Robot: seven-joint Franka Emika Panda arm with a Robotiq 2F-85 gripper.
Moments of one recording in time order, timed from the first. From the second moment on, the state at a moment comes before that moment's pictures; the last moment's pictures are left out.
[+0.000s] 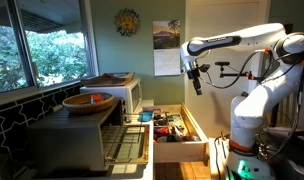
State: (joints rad) arm -0.05 -0.73 -0.31 -2.38 -0.07 1.33 -0.44
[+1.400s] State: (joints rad) arm -0.01 -0.67 -0.10 -2.41 0.16 1.57 -0.31
